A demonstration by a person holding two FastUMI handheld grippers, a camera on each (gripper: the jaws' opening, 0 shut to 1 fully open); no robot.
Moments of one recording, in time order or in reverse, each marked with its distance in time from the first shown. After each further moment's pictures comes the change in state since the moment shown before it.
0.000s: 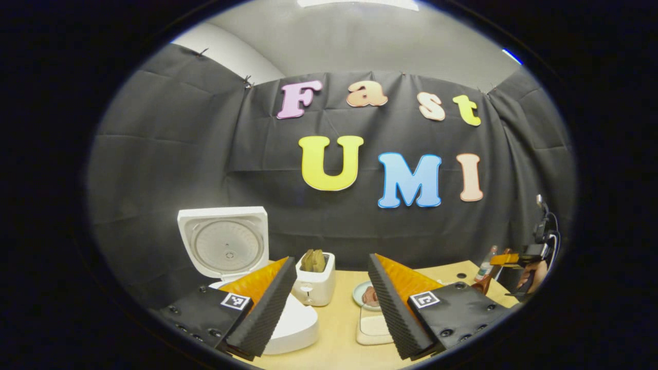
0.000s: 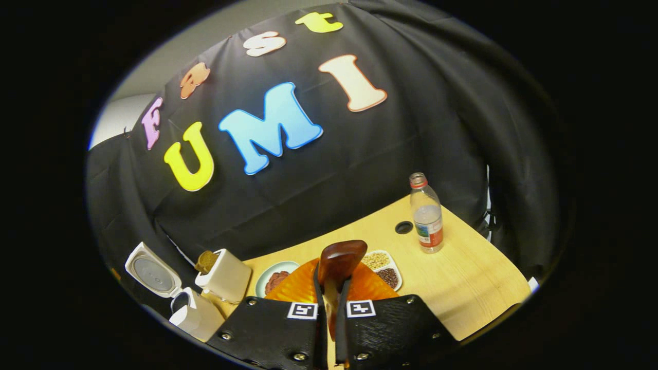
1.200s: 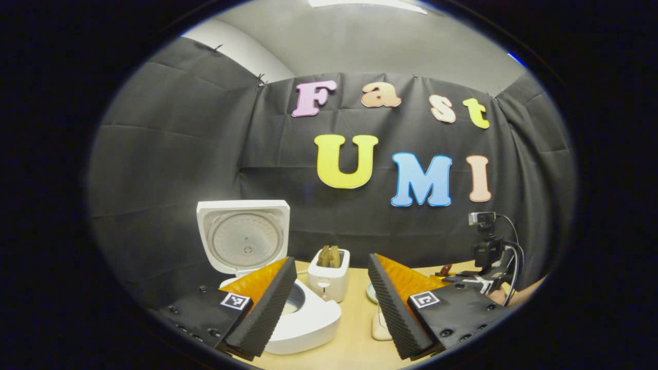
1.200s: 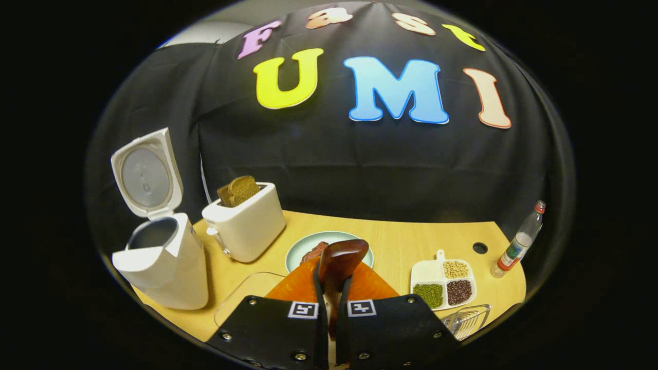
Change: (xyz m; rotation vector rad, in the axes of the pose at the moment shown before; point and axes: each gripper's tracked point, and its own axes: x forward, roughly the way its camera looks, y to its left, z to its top) left arm -0.012 0.058 -0.018 -0.002 -0.002 0.057; right arm 0.094 0.158 -0.154 -0.566 0.105 0.127
